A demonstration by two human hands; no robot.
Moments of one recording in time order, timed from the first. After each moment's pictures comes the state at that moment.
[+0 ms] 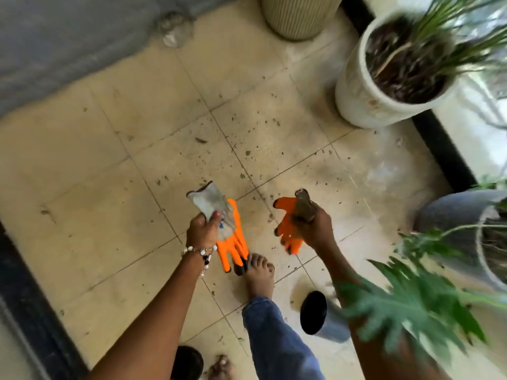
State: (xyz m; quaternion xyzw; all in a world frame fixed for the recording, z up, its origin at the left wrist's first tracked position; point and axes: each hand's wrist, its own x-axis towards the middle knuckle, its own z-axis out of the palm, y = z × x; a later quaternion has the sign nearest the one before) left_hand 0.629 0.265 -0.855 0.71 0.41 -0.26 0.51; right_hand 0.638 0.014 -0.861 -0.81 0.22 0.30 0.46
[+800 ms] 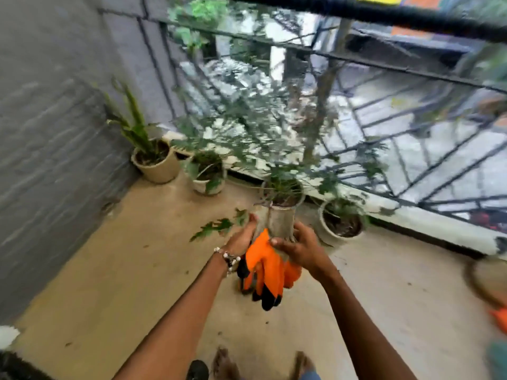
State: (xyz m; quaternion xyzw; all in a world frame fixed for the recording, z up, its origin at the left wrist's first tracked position) left_hand 0.364 0.024 -0.264 0.72 -0.03 -0.50 0.49; right_hand 0.249 -0.120 -0.279 -0.71 0.25 -0.04 0.66
